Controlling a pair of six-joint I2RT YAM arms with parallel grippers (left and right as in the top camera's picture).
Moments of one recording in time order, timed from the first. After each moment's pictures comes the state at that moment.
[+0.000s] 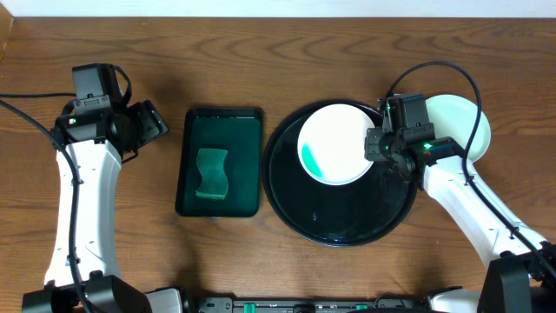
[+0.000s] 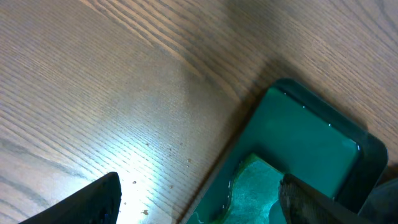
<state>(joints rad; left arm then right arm) 0.20 1.47 1.28 -0.92 -0.01 -0.36 0.26 1.52 0.96 -0.44 -0.01 0.29</state>
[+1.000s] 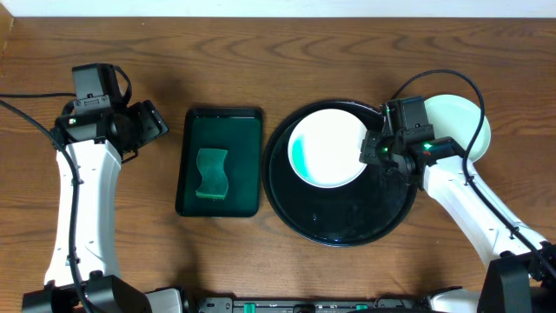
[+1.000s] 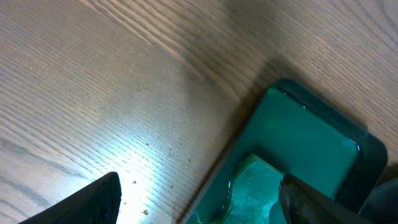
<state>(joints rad) 0.20 1.47 1.28 -0.92 -0.01 -0.36 0.26 1.52 0.96 -0.51 -0.12 0.46</state>
